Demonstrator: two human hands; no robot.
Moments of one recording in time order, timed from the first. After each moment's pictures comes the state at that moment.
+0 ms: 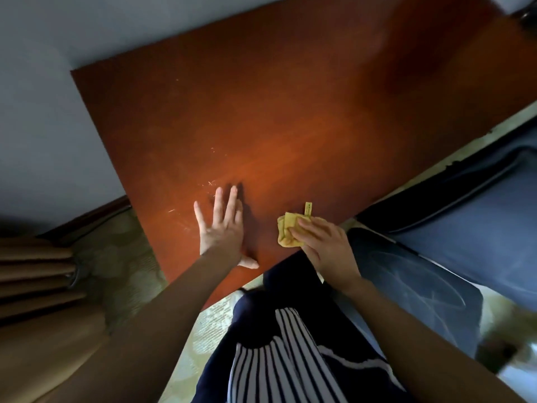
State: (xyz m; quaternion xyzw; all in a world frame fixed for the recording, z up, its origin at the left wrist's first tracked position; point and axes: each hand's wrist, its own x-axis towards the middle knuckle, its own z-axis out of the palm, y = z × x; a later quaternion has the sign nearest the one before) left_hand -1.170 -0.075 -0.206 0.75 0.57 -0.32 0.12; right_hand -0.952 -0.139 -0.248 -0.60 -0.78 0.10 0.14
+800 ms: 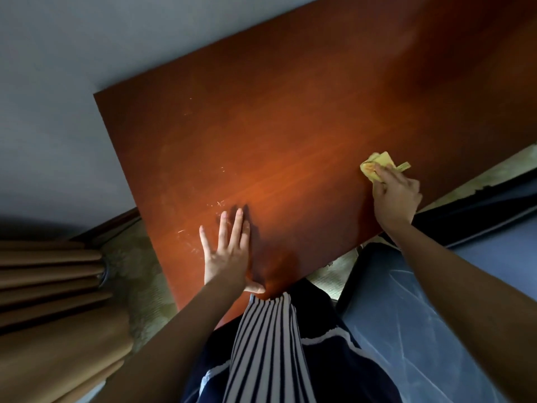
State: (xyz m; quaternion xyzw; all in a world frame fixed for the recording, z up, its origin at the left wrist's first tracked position) left_hand -1.163 -0.076 -0.203 0.73 0.59 -0.32 0.13; right_hand -0.859 0.001 -0.238 -0.84 -0.51 0.14 0.15
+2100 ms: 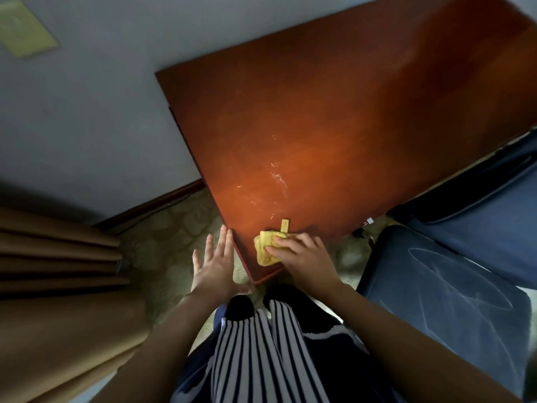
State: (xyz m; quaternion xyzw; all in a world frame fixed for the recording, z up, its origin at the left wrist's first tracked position) left_hand -1.314 -0.185 -0.208 0.67 0.64 -0.18 0.33; right_hand -1.105 -0.190 -0.253 -0.50 -0.86 0.05 0.10
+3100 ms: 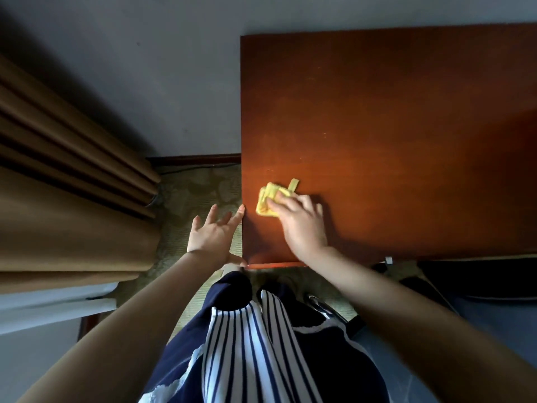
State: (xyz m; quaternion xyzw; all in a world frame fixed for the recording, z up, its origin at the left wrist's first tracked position) left_hand -1.292 -0.184 -0.202 0.59 0.74 -0.19 0.26; right_hand -1.122 -0.106 -0.242 -0.44 -0.88 0.15 0.10
